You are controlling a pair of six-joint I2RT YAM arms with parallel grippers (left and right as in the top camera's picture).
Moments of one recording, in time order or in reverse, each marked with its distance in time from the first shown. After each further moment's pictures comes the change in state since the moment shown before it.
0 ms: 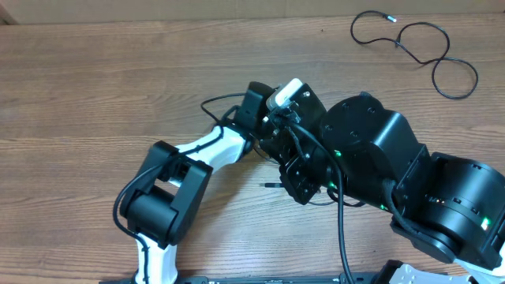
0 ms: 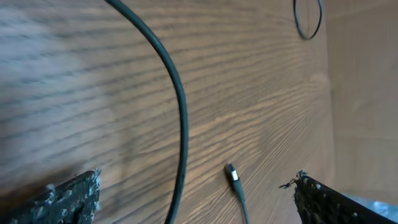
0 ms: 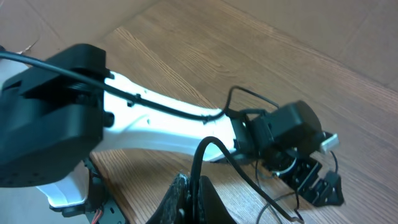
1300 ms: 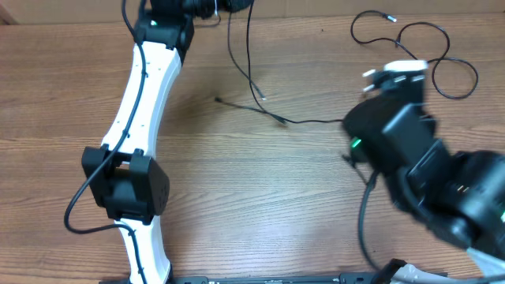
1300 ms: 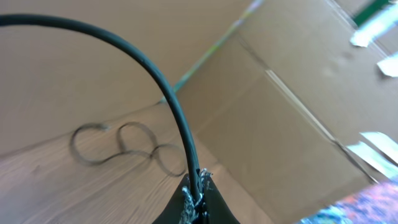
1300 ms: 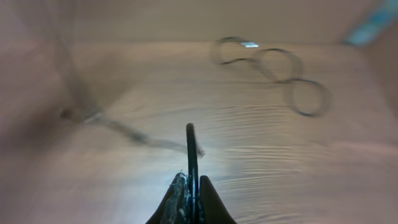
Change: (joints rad) left arm 0.349 0.063 0.987 -0.258 0.461 0.083; right arm -0.202 -0.025 0.000 -0.311 0.698 0.446
